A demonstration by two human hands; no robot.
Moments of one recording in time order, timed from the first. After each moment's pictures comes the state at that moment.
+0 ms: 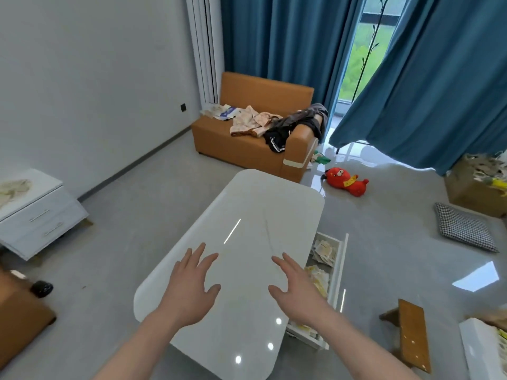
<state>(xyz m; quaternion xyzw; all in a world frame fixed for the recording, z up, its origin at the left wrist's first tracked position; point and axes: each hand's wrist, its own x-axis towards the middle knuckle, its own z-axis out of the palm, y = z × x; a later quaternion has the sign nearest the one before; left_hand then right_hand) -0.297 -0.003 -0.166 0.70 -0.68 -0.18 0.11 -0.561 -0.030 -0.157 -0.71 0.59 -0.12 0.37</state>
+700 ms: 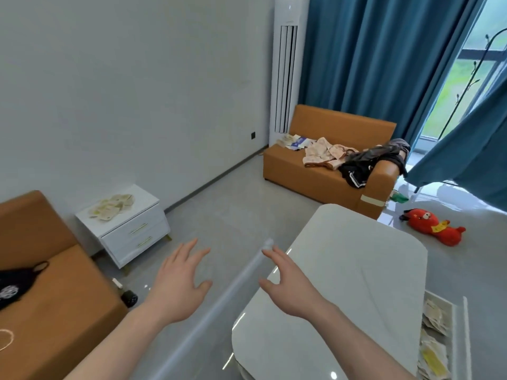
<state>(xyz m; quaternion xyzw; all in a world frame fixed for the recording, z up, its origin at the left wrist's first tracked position) 0.117 0.002 -0.096 0.77 -0.62 -0.11 0.14 -0.136 -0.083 -0.101 -0.78 0.47 -0.15 0.39</state>
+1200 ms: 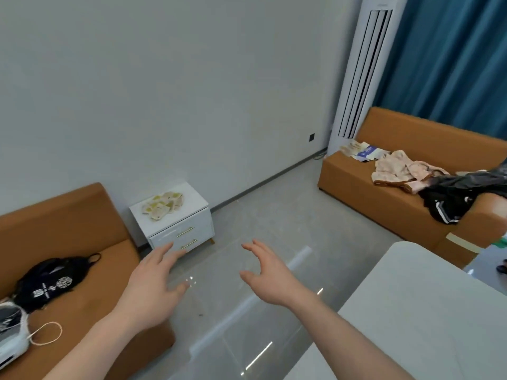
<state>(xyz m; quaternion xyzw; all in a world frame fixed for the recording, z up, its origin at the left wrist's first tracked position) 0.365 -0.086 -0.089 0.86 -0.48 -0.09 0.15 0.147 -0.255 -0.092 -0.84 0.35 -0.08 0.41</state>
